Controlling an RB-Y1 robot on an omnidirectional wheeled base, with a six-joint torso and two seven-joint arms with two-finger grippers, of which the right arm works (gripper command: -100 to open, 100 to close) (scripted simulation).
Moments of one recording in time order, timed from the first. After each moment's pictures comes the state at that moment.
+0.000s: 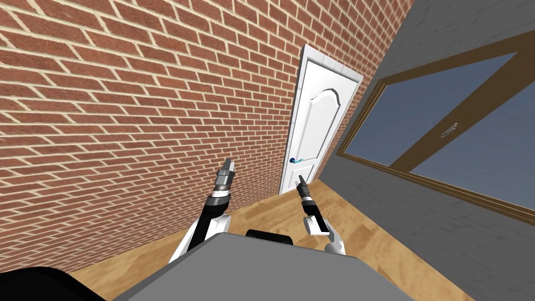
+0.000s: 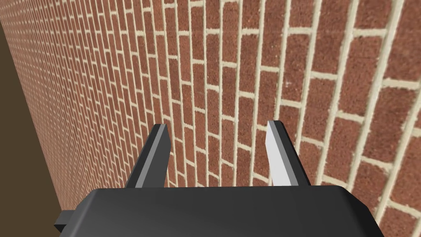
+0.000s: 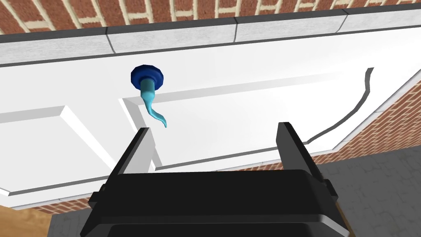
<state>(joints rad) 0.05 -0.20 0.15 -1.28 -0.14 -0.59 -0.03</state>
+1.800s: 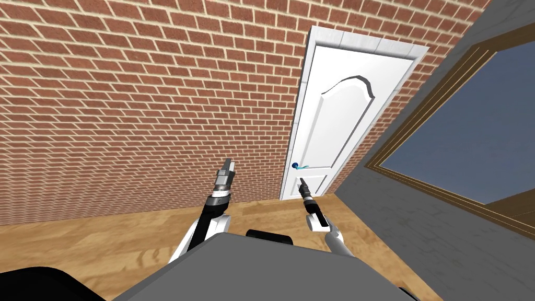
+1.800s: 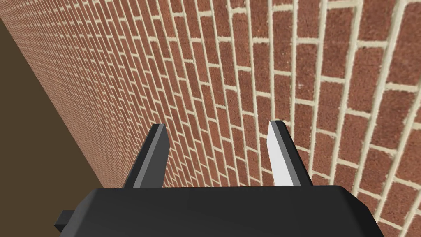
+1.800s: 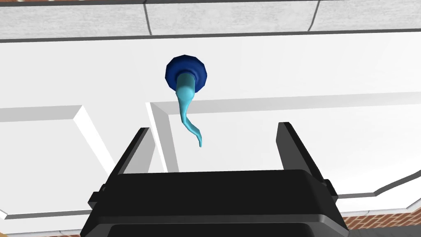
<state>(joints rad) -0.13 -0.27 0.19 -0.90 -0.23 -0.66 -0.04</state>
